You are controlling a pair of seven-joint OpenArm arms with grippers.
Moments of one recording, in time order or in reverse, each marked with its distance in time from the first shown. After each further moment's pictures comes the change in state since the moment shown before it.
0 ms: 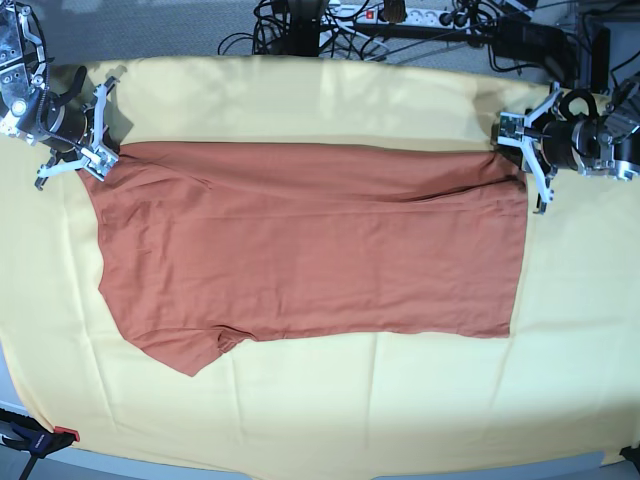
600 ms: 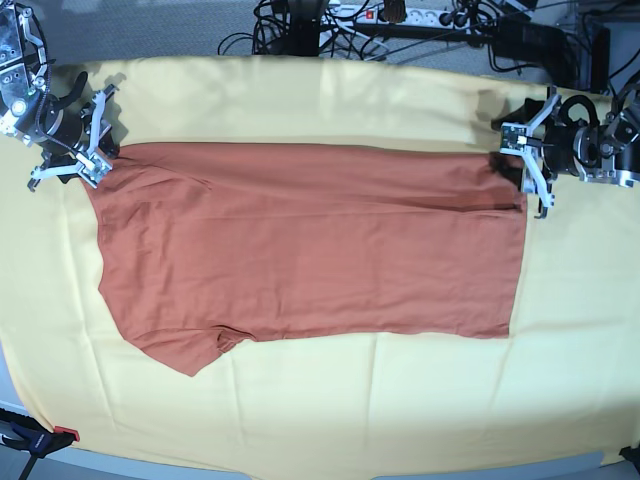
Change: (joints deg) left arm 0.2 3.4 -0.9 -5.7 0.9 -1.3 -3.3; right arm 0.0 0.0 0.0 0.0 0.1 -4.3 -0.2
